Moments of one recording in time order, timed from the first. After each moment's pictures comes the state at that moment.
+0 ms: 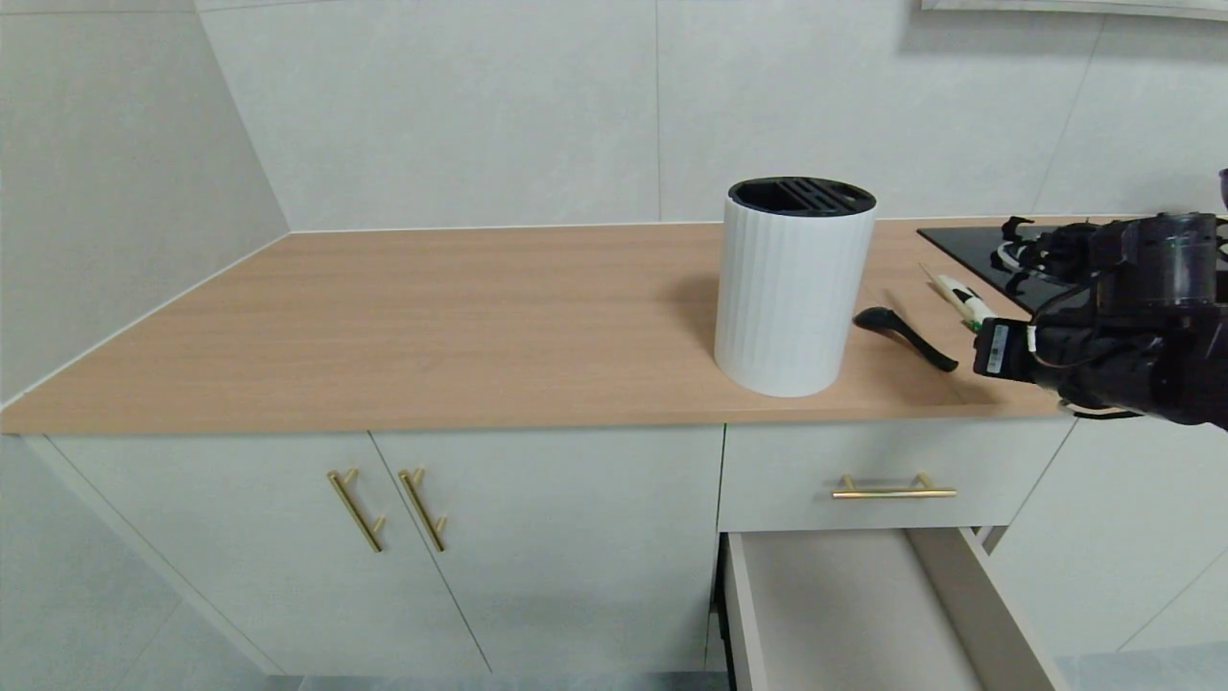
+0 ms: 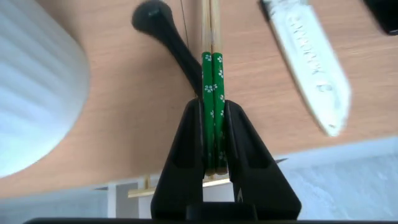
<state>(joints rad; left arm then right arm) 0.00 0.00 0.00 0.00 -0.01 0.00 0.17 1.69 -1.01 -0.30 -0.25 0.19</state>
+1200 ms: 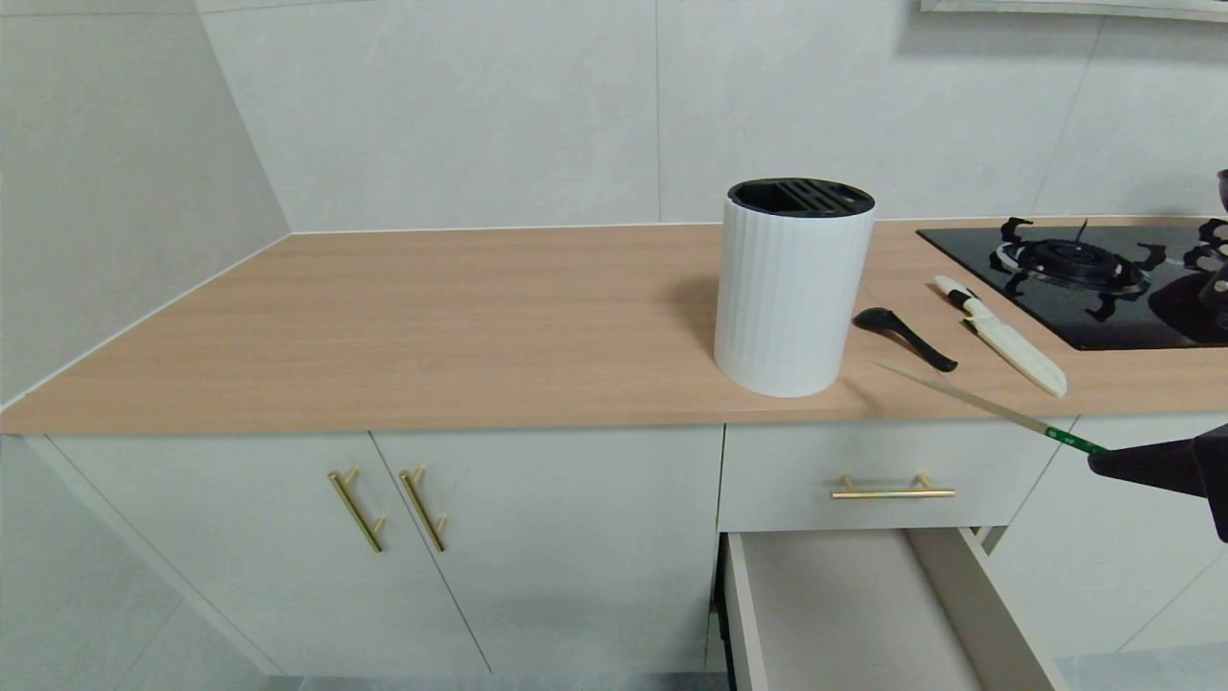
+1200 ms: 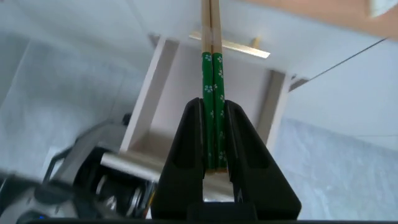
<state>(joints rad) 0.00 0.00 0.00 0.00 -0.01 0.00 0.30 1.19 -1.02 0.48 0.01 -0.04</state>
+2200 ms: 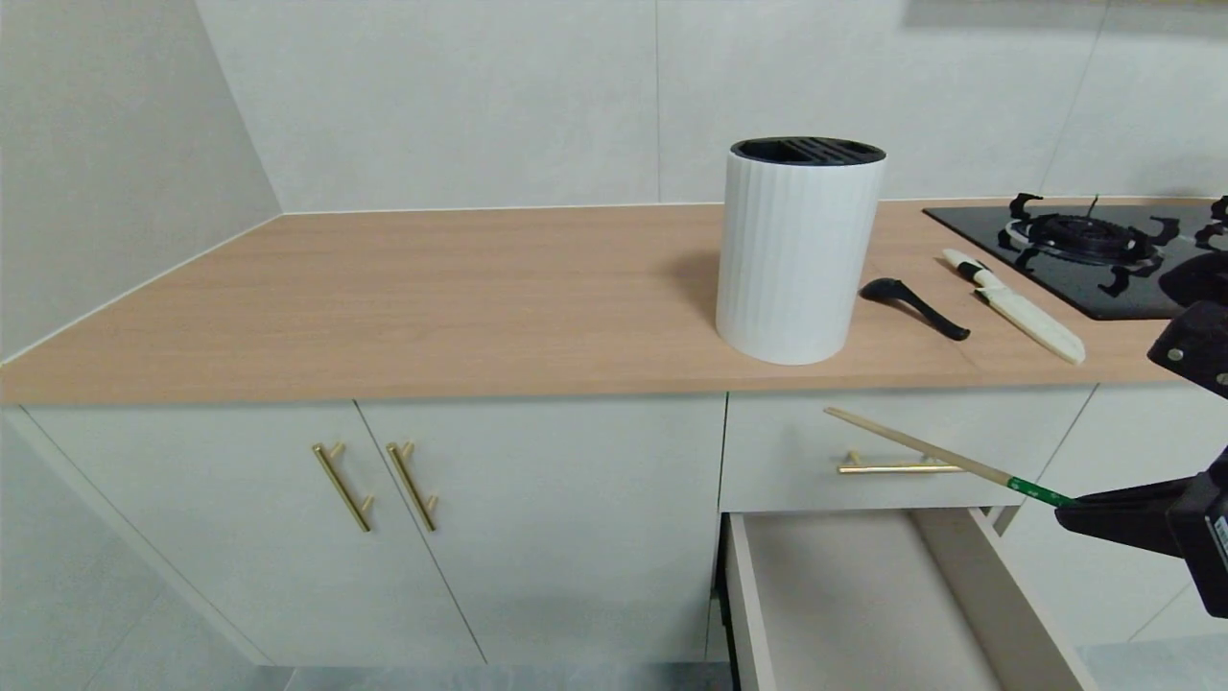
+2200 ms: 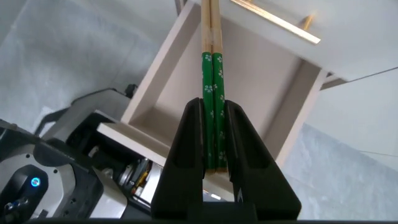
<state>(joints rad) 0.00 0.00 0.00 0.00 -0.01 0.00 0.41 1.19 -0.96 0.48 0.02 -0.10</state>
